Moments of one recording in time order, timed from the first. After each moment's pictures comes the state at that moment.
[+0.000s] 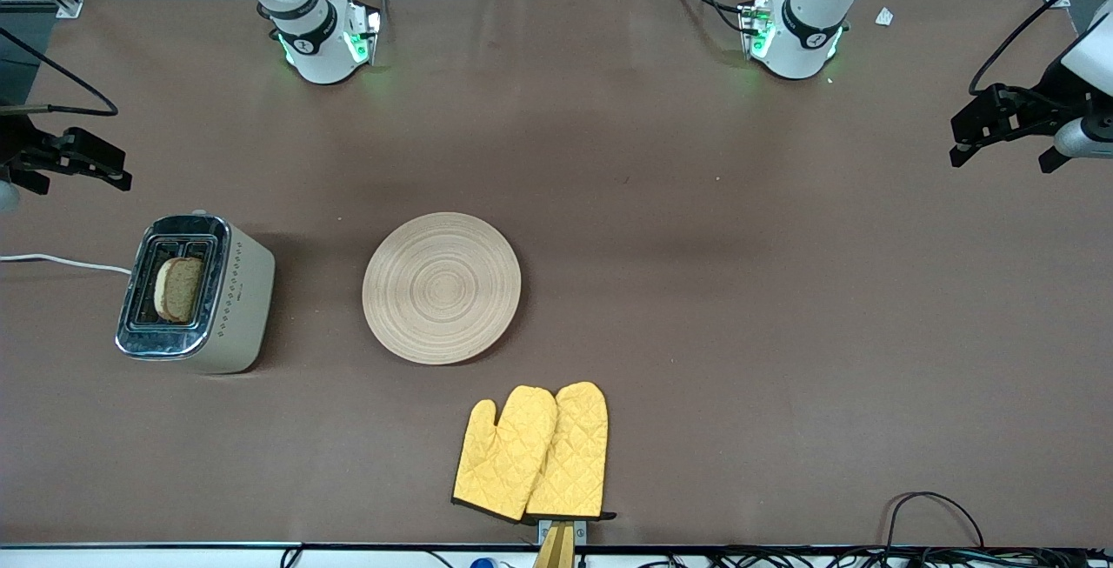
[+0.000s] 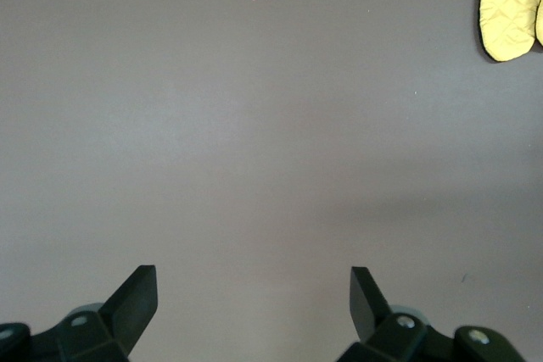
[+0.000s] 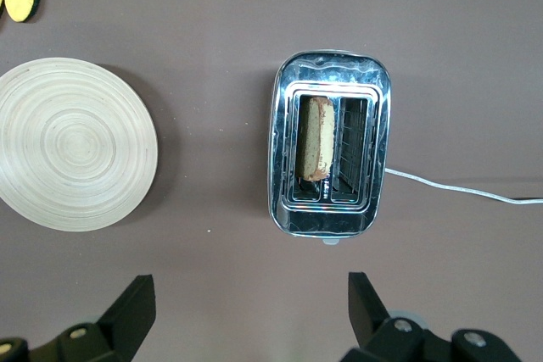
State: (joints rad) left arm -0.04 -0.03 -0.07 -1.52 0.02 1.58 0.01; right arm 0.14 0.07 -0.17 -1.45 -0.02 1.48 -0.08
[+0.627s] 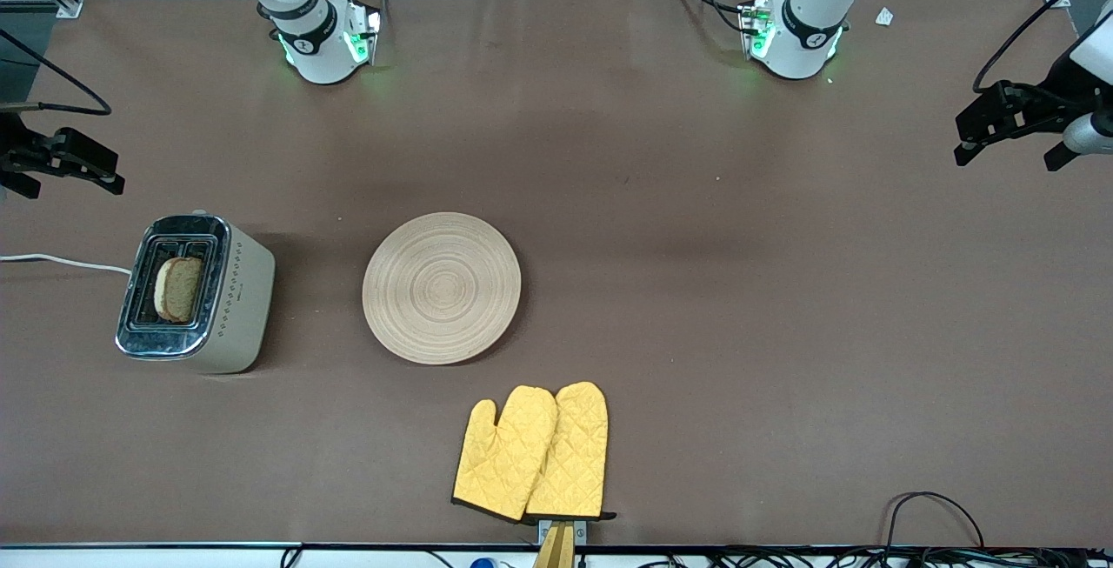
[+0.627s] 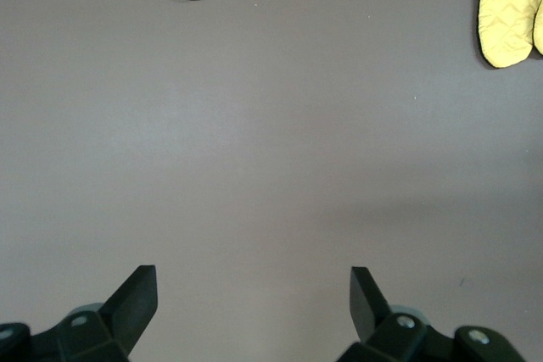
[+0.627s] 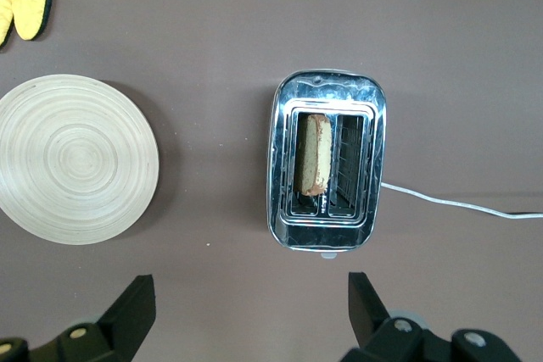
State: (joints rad) left arm -0.04 -0.03 -0.07 -1.51 0.02 1.58 0.01; right arm 0.14 0.08 -0.17 -1.44 -0.02 1.51 -0.09
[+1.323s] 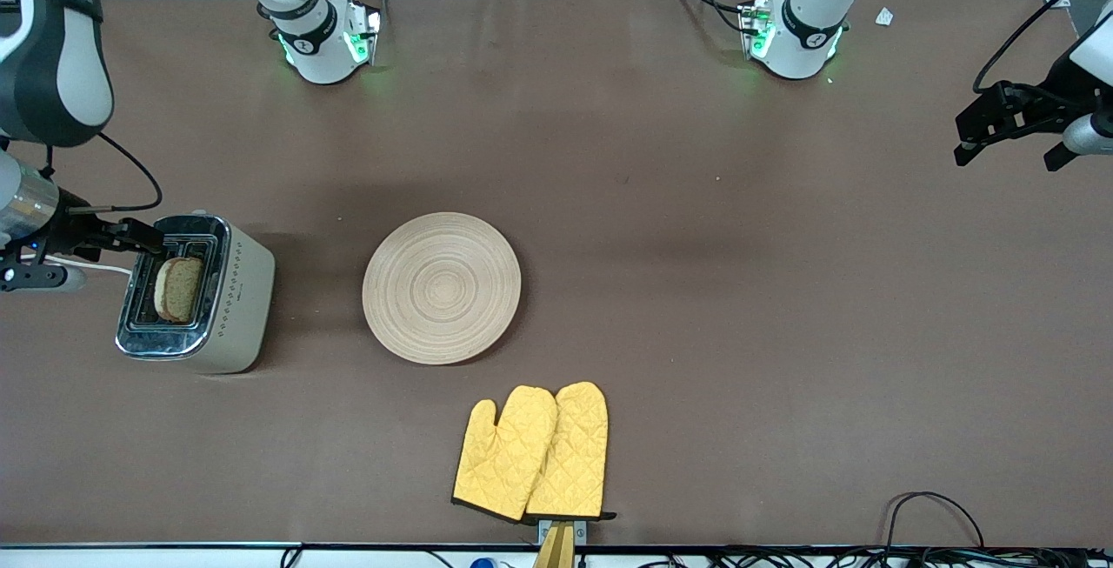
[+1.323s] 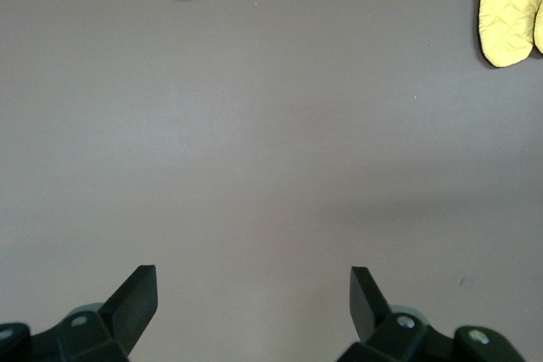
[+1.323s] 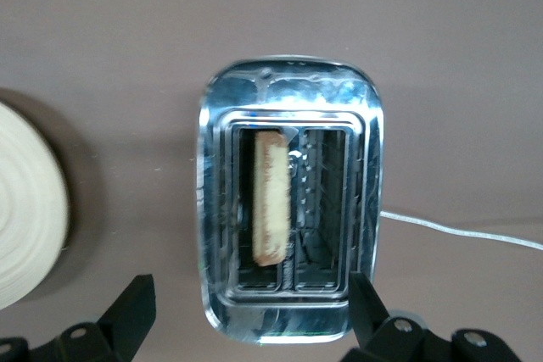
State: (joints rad) left arm -0.04 -0.03 -0.07 -1.51 0.02 1.58 0.01; right arm 0.02 0.13 -0.17 -1.84 -0.02 1.97 -0.15
